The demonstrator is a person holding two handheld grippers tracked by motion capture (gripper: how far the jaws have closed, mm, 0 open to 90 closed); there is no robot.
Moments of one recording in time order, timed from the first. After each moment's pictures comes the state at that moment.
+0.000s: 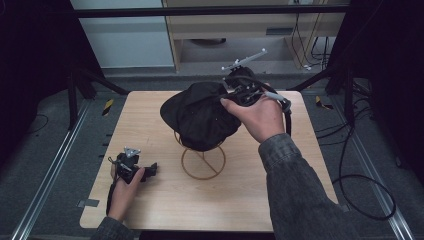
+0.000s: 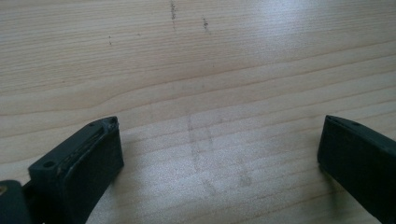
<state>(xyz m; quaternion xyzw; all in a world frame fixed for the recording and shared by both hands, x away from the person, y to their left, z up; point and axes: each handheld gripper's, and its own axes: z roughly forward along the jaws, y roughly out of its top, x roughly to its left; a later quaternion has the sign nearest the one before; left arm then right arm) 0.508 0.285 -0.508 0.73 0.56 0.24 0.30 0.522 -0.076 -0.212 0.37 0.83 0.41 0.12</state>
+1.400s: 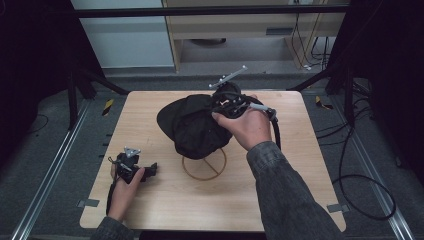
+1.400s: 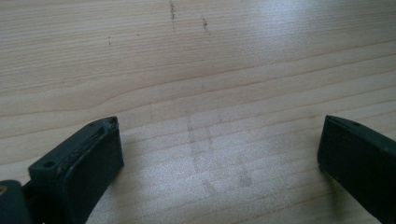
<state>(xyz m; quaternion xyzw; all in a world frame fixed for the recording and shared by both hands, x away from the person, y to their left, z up) 0.508 0.286 -0.508 0.73 0.56 0.24 0.30 0.530 -0.055 -0.251 0.35 0.85 0.37 0.13</state>
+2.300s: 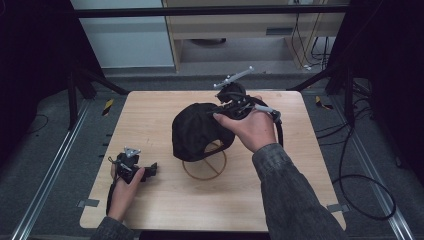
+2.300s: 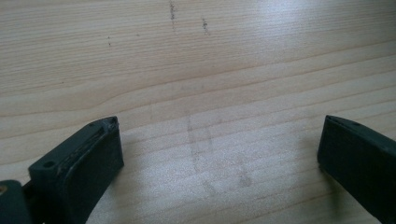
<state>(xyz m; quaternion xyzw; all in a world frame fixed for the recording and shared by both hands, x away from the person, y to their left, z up) 0.508 0.286 -0.508 0.73 0.56 0.24 0.30 0.524 -0.064 -0.249 0.35 0.84 0.39 0.12</state>
